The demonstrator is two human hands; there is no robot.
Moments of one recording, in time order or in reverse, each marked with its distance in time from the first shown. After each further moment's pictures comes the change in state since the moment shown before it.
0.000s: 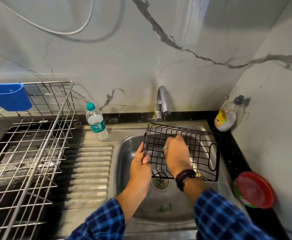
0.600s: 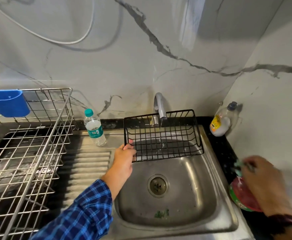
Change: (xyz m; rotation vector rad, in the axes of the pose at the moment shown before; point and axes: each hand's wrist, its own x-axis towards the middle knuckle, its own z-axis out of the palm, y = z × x) left_hand 0.065 0.035 -0.028 -0.102 0.089 -0.067; right_hand -0.065 0.147 -0.143 0.022 0.155 0.322
